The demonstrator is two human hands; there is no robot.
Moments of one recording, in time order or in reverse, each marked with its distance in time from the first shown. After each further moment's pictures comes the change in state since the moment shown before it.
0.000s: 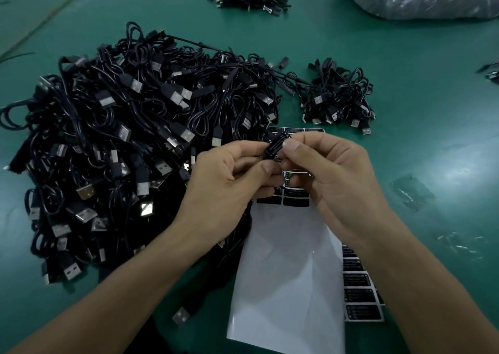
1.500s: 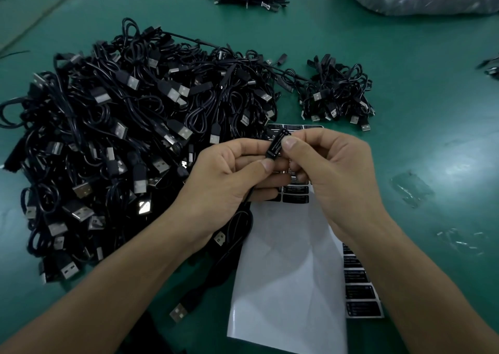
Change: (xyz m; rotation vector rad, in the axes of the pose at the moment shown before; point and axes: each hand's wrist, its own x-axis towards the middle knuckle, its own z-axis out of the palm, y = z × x) left_hand 0.003 0.003 -0.005 -0.121 -0.115 -0.138; right_hand 0.000 0.004 0.002 -0.193 0.077 -0.193
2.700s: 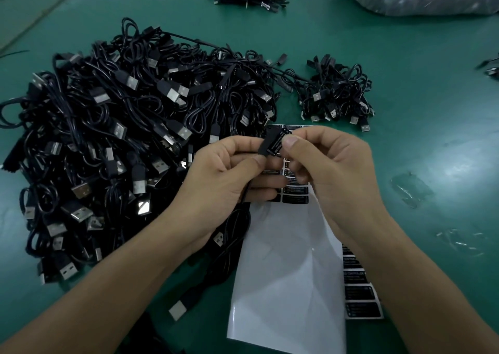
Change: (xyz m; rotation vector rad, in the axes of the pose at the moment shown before) left_hand -0.001 0.005 0.004 0.018 0.083 -0.016; right_hand -0.001 -0.003 -0.001 0.037 -0.010 0.036
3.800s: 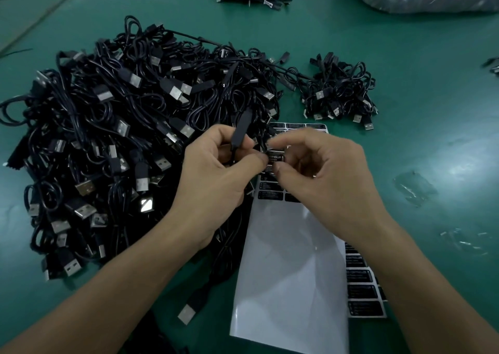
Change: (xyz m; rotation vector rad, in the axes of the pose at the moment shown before) left_hand -0.001 0.001 -0.001 0.109 0.217 0.137; right_hand -0.001 0.006 -0.007 -0.457 -0.150 -0.238
